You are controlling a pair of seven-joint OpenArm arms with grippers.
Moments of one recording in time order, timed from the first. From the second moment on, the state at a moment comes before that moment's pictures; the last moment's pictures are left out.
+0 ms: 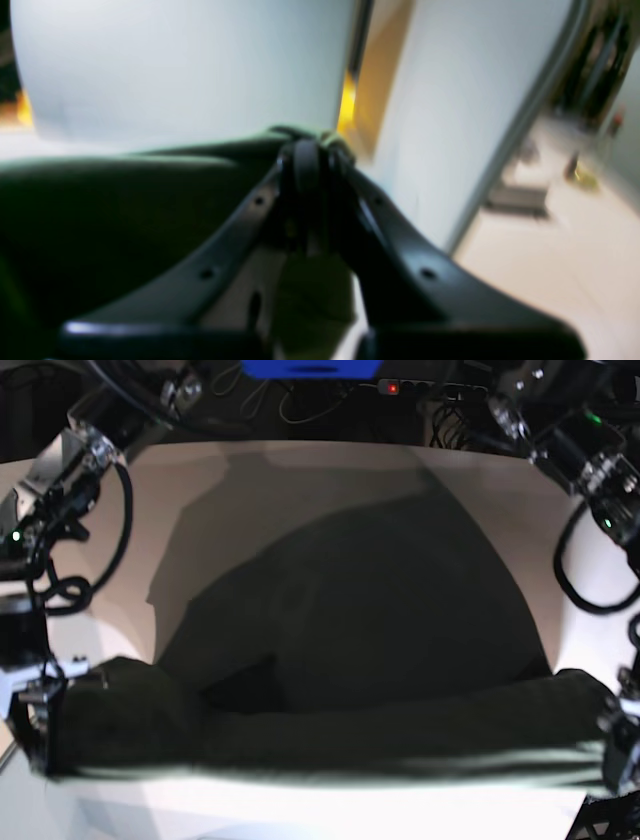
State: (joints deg) left arm -18.3 -13.2 -35.7 116.7 -49.2 -8.3 55.6; right arm 11.7 -1.9 35.6 117.0 7.5 34.6 -24.1
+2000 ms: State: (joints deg) left arm -41.4 -10.2 -23.1 57.9 -28.4 -7.5 39.8; right arm 51.4 13.4 20.5 41.6 7.2 26.8 -16.8
